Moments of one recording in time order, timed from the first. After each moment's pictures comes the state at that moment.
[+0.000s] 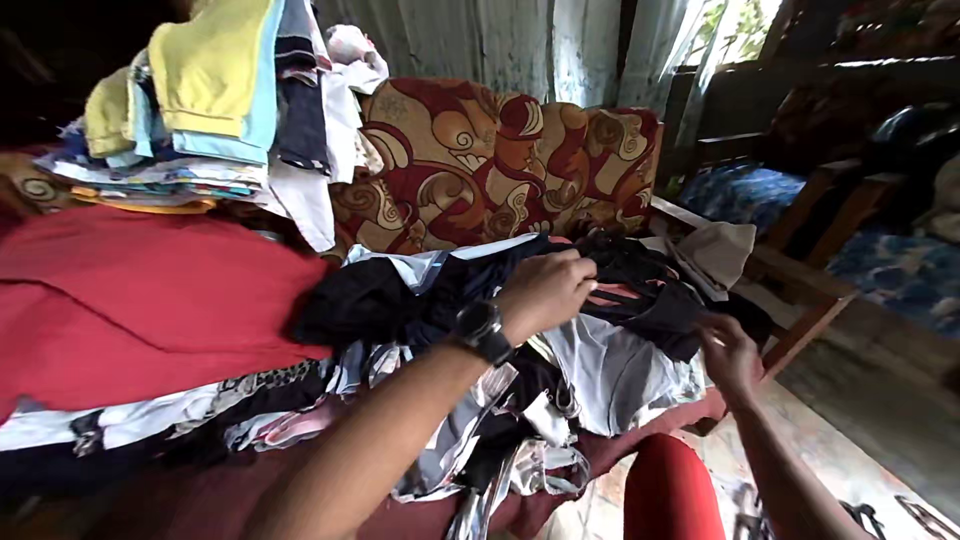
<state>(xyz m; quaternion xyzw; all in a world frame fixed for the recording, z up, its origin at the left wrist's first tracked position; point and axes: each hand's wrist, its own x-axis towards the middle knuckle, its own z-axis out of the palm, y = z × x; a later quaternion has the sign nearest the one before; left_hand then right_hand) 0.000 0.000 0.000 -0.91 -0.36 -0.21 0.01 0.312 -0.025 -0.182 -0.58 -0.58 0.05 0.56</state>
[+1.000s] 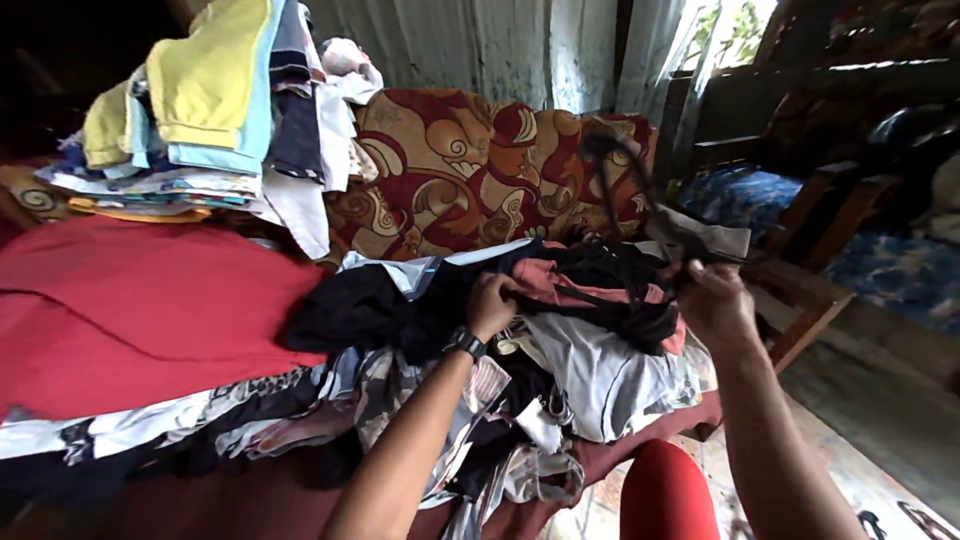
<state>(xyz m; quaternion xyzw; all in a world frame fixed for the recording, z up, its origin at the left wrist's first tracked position) -0.046 0.089 -0.108 -0.73 -0.57 -0.33 -0.18 0.267 -0.001 -0.075 -0.24 -0.45 0.41 0.75</state>
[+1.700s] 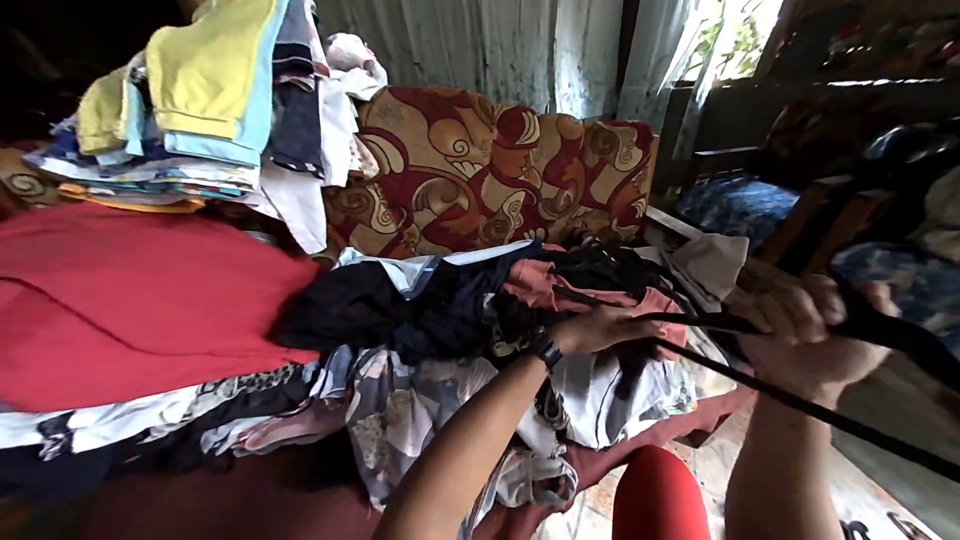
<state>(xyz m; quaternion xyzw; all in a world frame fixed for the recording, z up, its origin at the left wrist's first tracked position) 0.075 0.043 -0.085 -0.85 -0.19 -0.22 -0.44 0.305 -0.043 -0.067 0.10 -0.47 0.45 0.75</state>
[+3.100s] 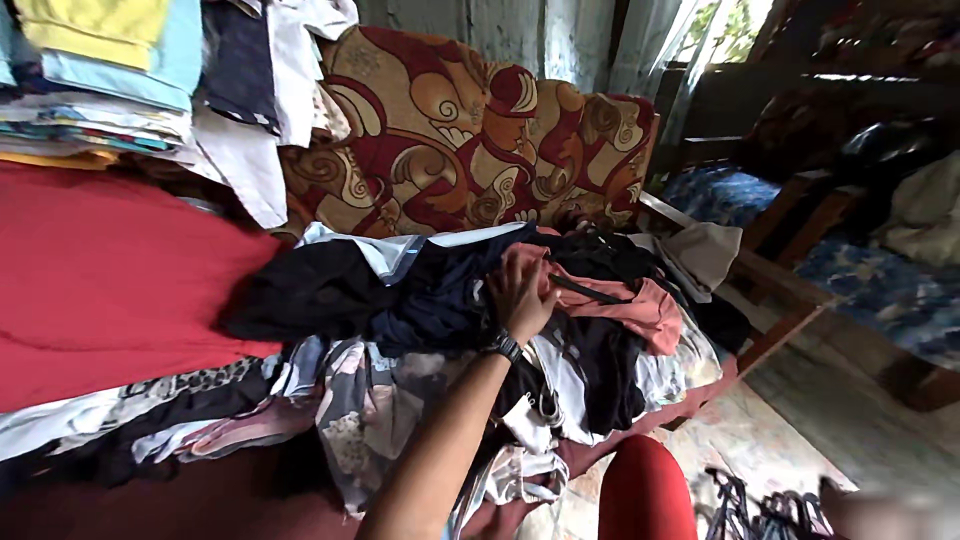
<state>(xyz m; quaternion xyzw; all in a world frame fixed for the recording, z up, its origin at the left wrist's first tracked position) 0.021 0.097 -0.148 -0.76 -0.59 -0.28 -0.07 0.419 -0.183 -0.287 -0.87 -0.34 -0.19 0.30</state>
